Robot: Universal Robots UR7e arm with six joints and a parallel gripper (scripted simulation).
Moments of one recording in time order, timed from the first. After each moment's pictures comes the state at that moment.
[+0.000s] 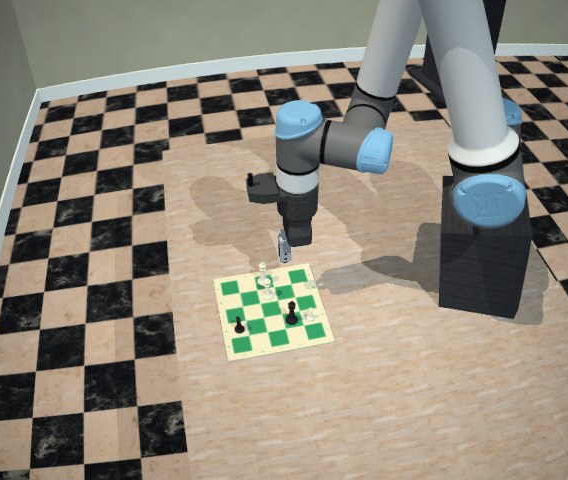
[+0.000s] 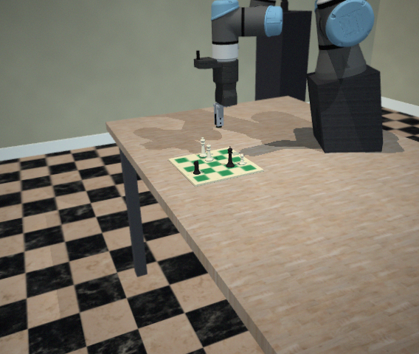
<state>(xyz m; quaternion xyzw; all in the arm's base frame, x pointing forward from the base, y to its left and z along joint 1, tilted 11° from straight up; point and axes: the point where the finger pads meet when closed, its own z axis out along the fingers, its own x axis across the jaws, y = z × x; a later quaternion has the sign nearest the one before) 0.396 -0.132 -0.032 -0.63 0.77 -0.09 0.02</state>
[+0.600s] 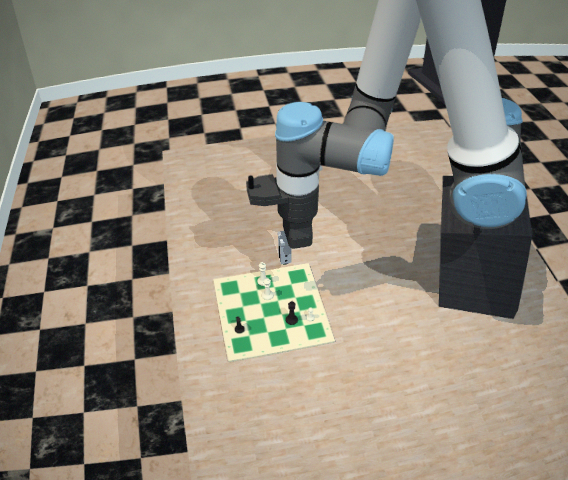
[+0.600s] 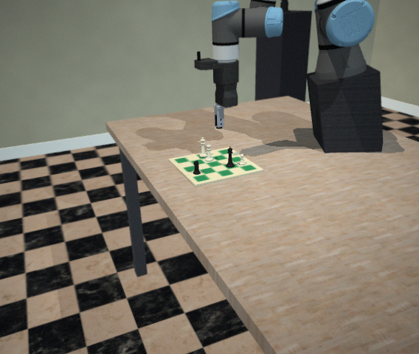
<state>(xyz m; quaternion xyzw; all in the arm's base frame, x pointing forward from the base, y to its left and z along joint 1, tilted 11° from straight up) 0.396 -0.130 -0.035 -0.64 0.76 -0.09 0.02</state>
